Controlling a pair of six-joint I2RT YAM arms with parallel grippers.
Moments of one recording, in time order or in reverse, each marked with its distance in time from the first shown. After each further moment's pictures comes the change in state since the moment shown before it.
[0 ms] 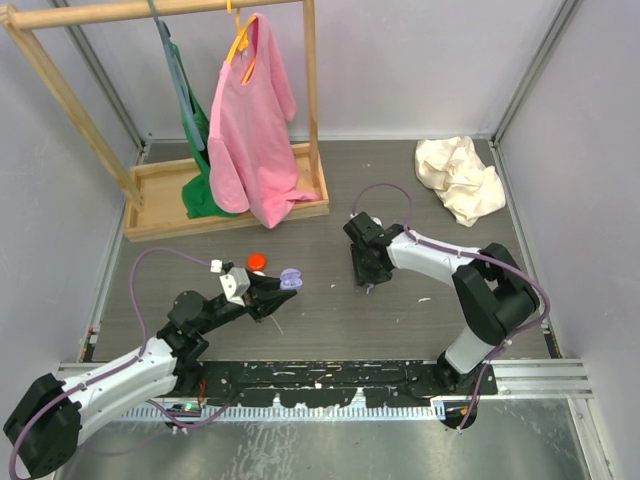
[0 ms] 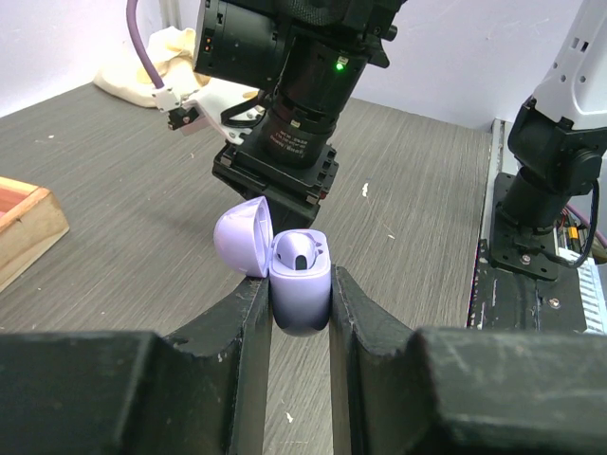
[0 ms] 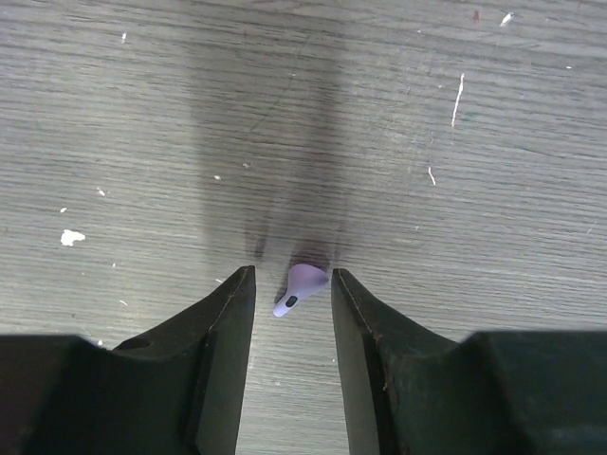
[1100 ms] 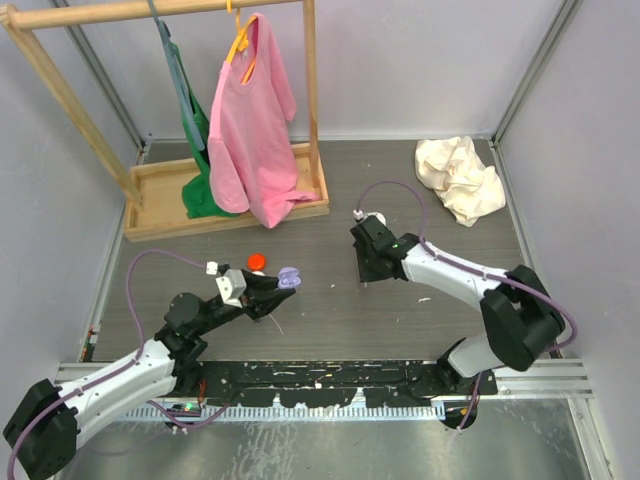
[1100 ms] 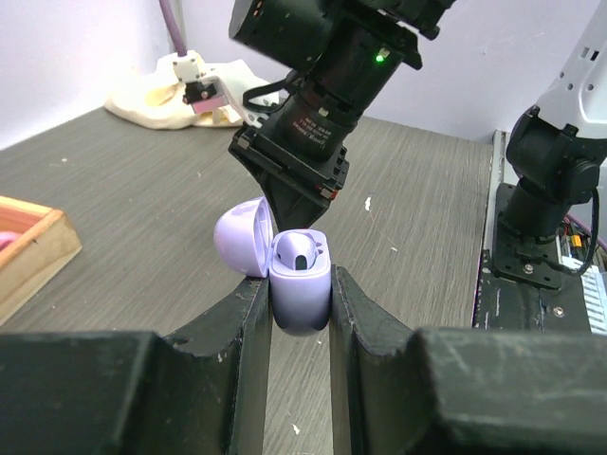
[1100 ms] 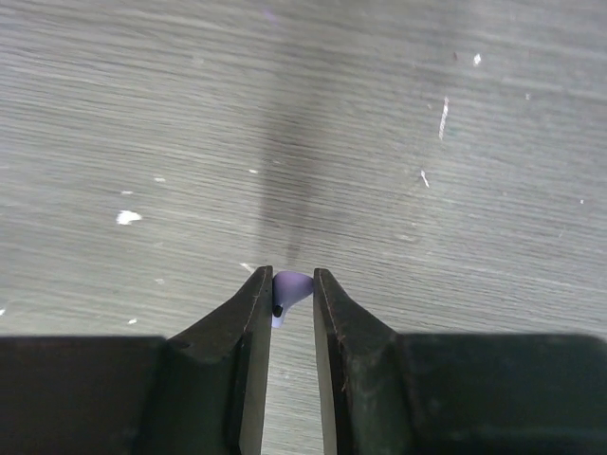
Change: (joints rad) left arm 0.000 -0.031 0.000 -0.005 -0.001 0.008; right arm 0.013 -0.132 -0.090 0.090 0.022 -0.007
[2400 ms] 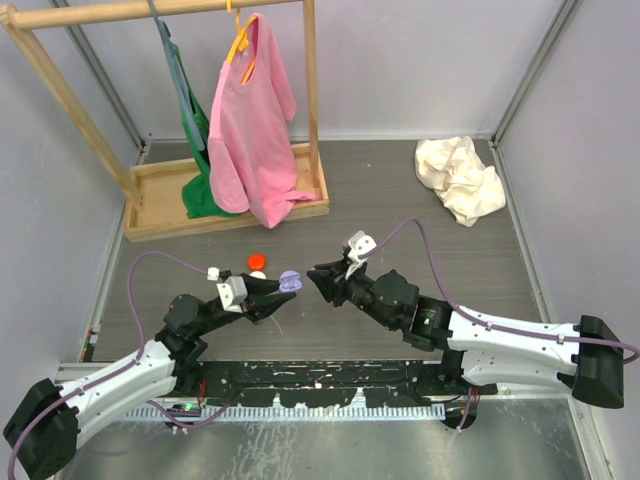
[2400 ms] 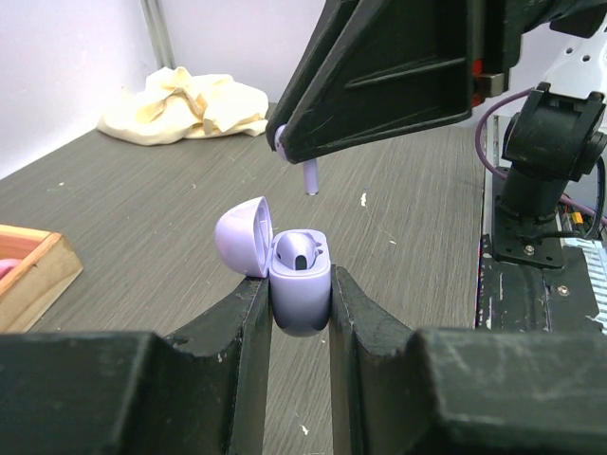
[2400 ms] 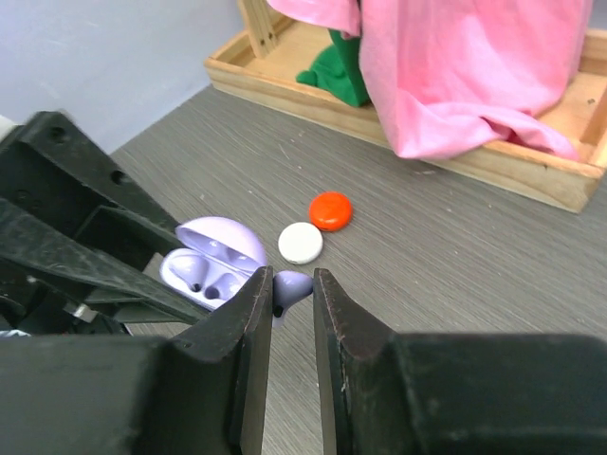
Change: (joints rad) left arm -0.001 -0.013 -0.014 0.032 0.056 0.074; right arm 0.522 -0.542 -0.296 0.802 0.177 -0.203
